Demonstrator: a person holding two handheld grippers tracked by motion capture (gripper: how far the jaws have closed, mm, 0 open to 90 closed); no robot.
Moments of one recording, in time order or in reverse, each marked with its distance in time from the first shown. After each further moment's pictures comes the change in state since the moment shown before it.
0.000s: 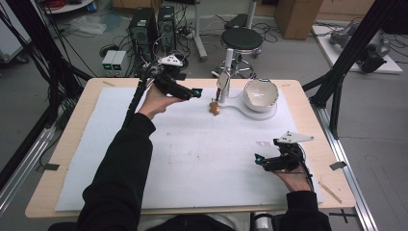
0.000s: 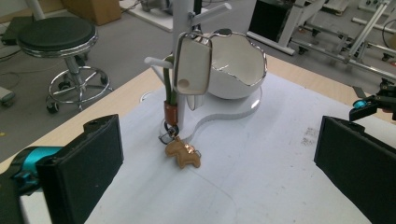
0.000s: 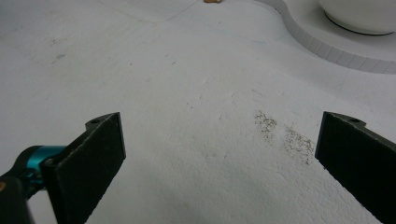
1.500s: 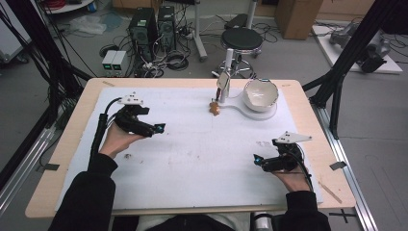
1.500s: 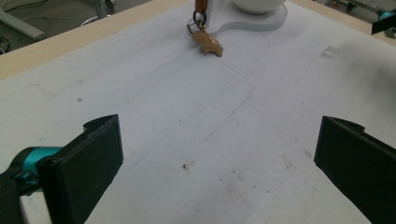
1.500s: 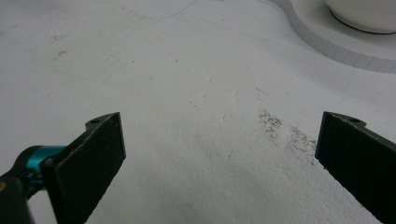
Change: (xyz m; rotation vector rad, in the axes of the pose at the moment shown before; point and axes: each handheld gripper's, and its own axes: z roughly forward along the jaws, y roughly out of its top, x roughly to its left) left arm -0.007 -0.114 -0.087 0.097 0.099 -0.061; right arm 0.002 0.001 0.002 0.009 -0.001 -0.011
